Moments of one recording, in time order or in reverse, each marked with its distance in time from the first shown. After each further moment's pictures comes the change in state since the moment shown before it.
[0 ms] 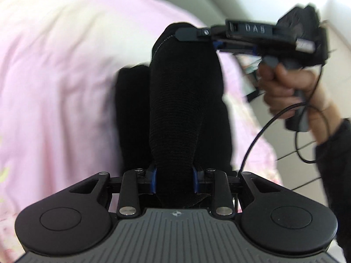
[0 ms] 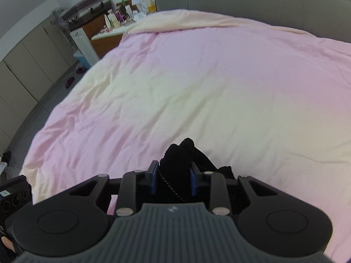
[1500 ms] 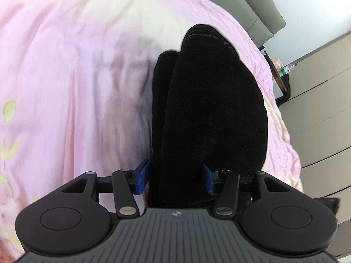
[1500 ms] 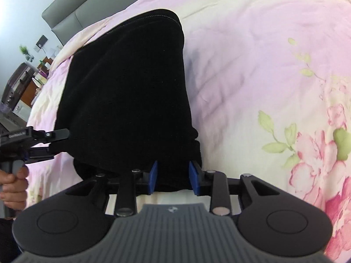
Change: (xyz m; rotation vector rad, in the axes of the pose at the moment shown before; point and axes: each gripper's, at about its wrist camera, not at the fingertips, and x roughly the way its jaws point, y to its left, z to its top) left arm 0.019 0.023 -0.013 -0.106 -0.004 0.091; right arm -0.081 -0.045 -0.335 0.587 -0.189 -0.185
